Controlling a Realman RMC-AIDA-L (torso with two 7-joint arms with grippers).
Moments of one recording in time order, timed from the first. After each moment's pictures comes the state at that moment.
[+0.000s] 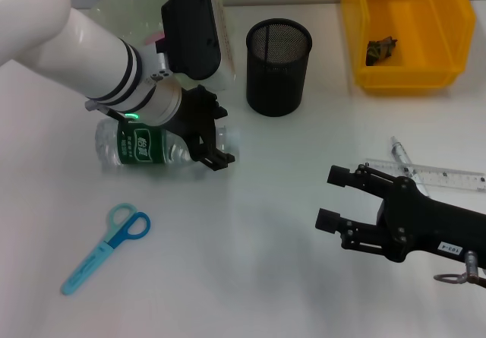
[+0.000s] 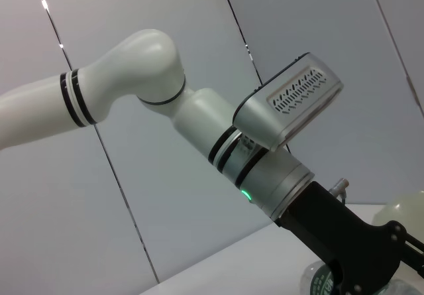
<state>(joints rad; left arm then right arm) -0.78 -2.08 1.56 0.90 2.42 1.07 -1.87 0.33 2.08 -0.93 -0.33 -1.59 -1.70 1.05</state>
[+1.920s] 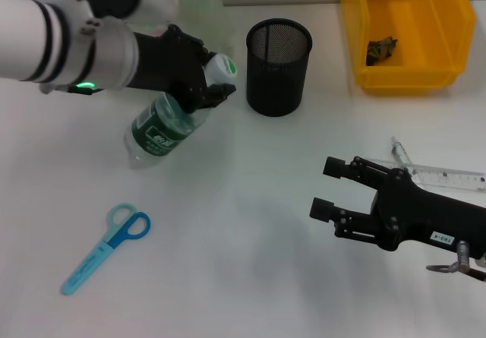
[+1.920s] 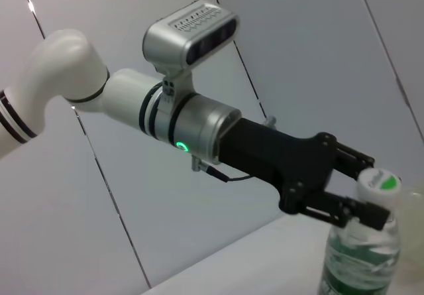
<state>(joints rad) -0.49 -2.07 1.47 1.39 2.28 1.14 -1.97 0.35 2.08 -0.92 -0.31 -1.58 -1.67 1.06</state>
